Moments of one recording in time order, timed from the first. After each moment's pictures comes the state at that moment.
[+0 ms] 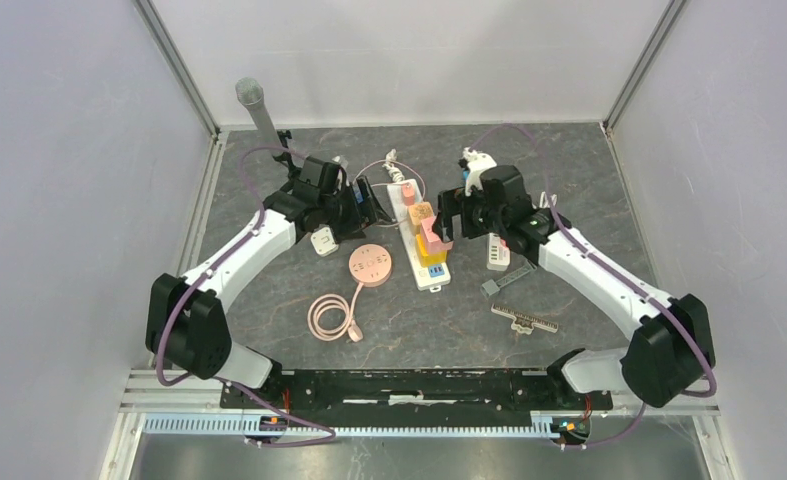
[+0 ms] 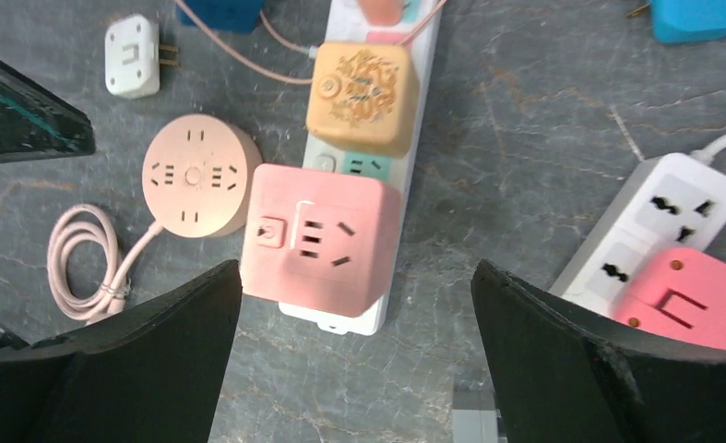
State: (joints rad) left arm -0.44 1.46 1.18 -0.51 0.27 -0.75; right arm 0.50 1.32 1.03 -0.32 -0.11 0.24
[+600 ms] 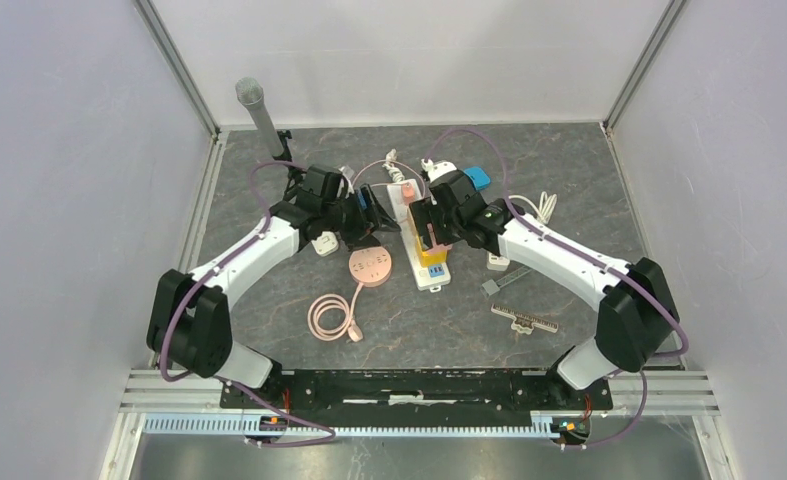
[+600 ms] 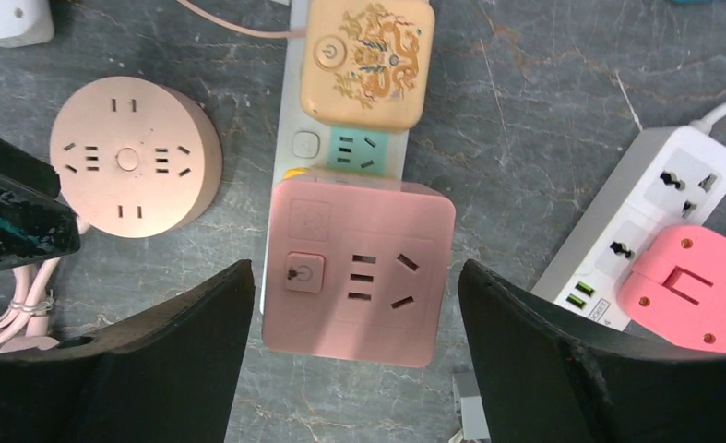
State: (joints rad) left arm -0.44 1.47 1.05 -0.38 0.42 -0.88; right arm 0.72 1.54 1.21 -0.49 0.20 0.26
